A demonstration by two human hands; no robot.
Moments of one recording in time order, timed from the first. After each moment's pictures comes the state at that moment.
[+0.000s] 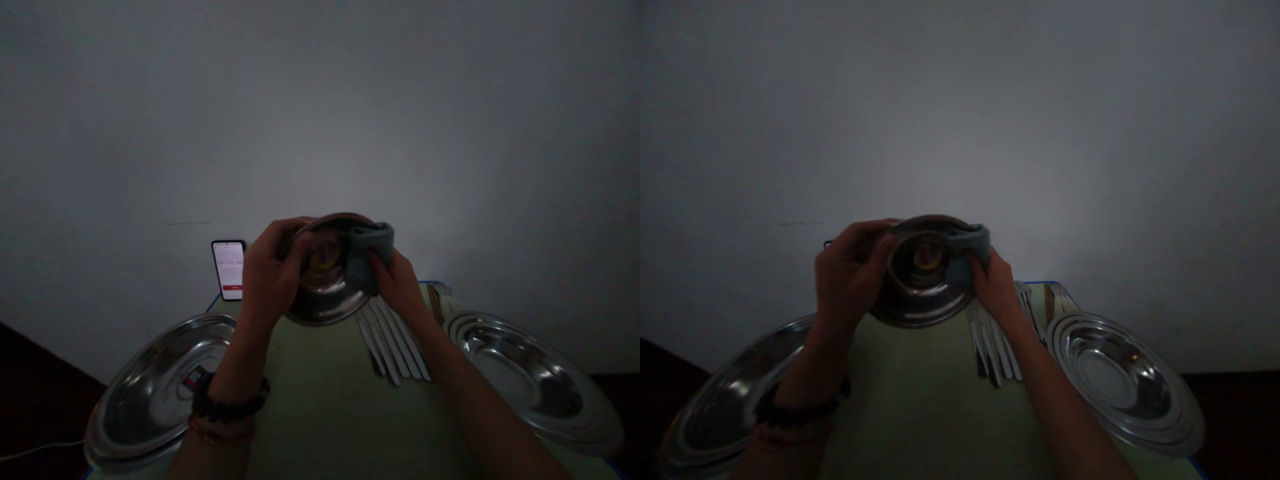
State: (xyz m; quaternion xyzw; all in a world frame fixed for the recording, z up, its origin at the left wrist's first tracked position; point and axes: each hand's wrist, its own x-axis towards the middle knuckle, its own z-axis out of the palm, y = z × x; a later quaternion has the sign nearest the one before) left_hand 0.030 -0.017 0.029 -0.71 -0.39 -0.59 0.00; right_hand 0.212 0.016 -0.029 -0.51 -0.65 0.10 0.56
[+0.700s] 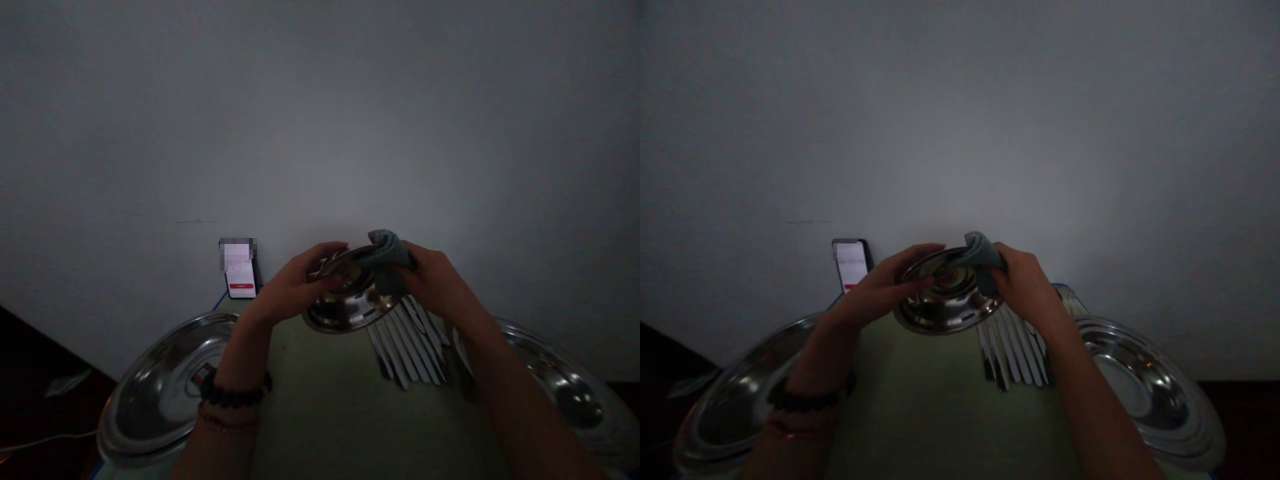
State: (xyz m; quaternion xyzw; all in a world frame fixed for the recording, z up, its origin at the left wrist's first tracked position) left_hand 0.011 0.004 0.015 -0.78 -0.29 -0.40 -0.37; right_hand 0.245 0.001 -0.004 -0.48 -0.76 0.00 0.44
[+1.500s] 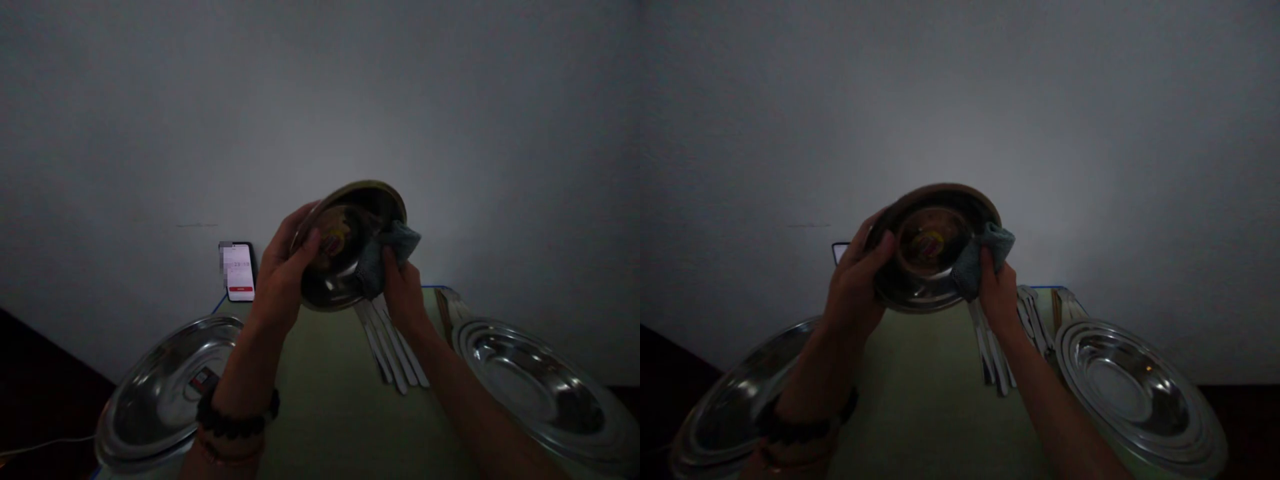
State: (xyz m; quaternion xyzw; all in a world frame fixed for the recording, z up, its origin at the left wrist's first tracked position) left_hand 0.041 -0.013 0.027 -0.62 -0.19 -0.66 -0.39; right_hand 0.196 0.011 -0.034 -0.52 -0.50 0.22 0.66
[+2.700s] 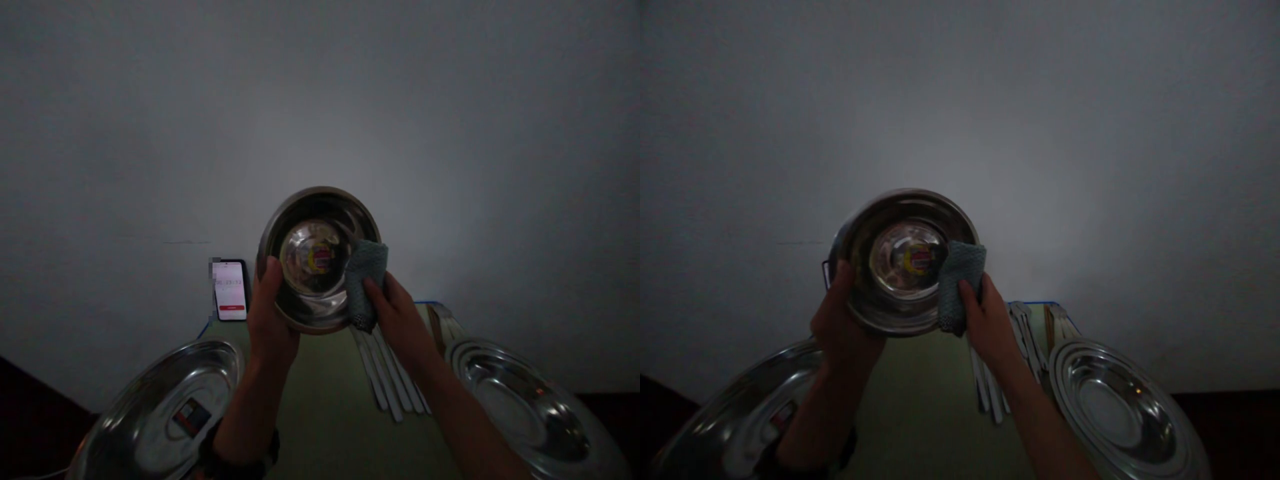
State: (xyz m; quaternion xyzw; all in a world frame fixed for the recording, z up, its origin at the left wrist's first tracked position) left_hand 0.037 -0.011 0.021 -0.52 -0.27 -0.73 -0.35; right_hand 0.189 -0.010 -0.011 -0.47 -0.58 0.28 0.61
